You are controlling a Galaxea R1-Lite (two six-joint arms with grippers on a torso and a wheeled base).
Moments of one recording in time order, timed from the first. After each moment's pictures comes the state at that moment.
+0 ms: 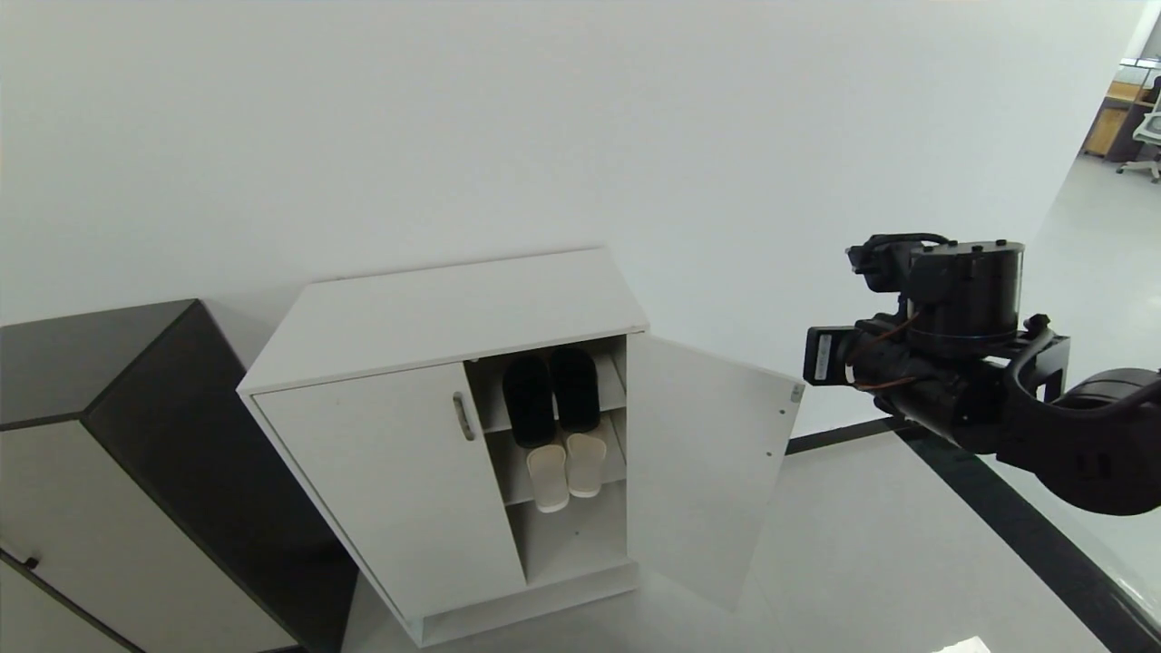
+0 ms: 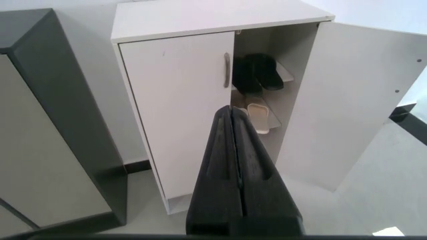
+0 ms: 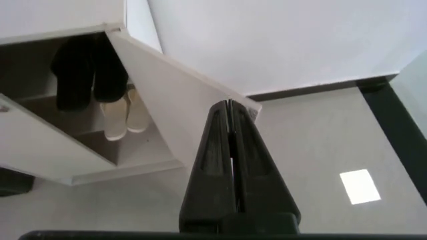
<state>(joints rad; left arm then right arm) 0.00 0.00 0.00 0.00 0.03 0.01 0.49 1.76 -0.99 -0.54 -0.41 0.14</state>
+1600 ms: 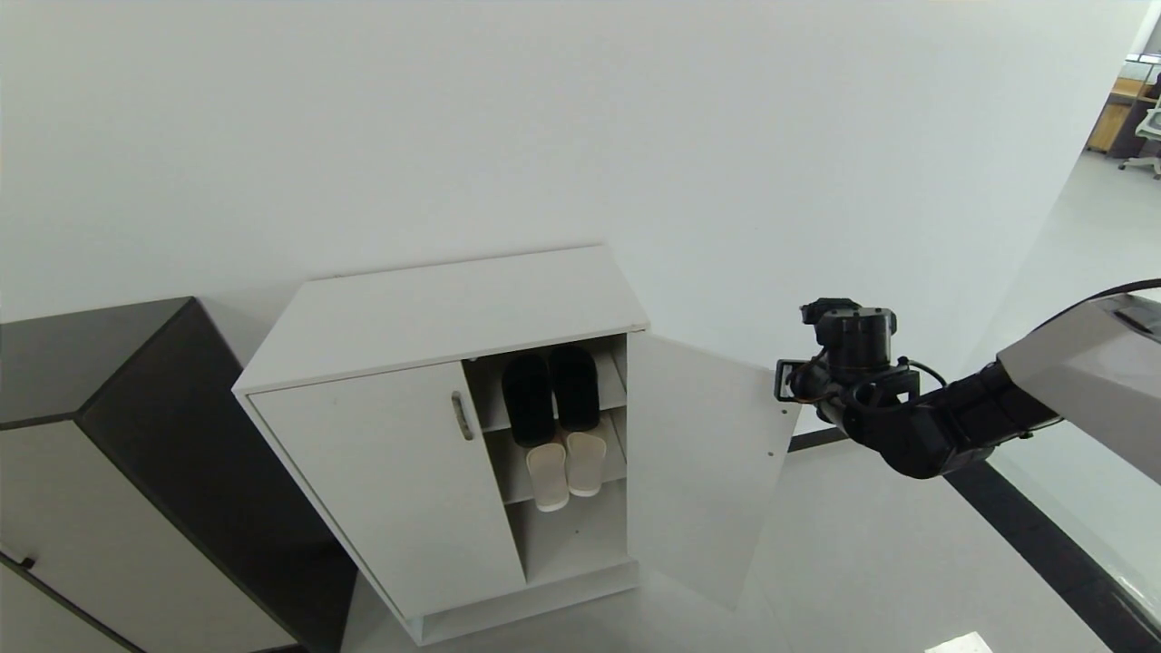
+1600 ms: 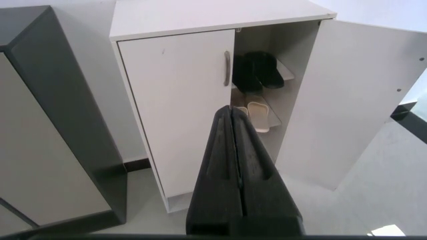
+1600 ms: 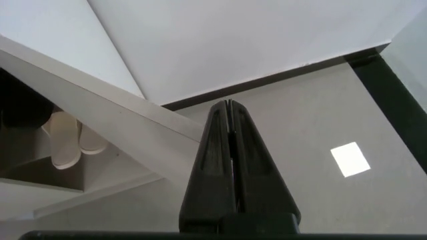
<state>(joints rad) 0.00 0.00 0.00 0.00 0.03 0.00 0.35 2.20 -1.21 -0.69 -0.38 0.15</state>
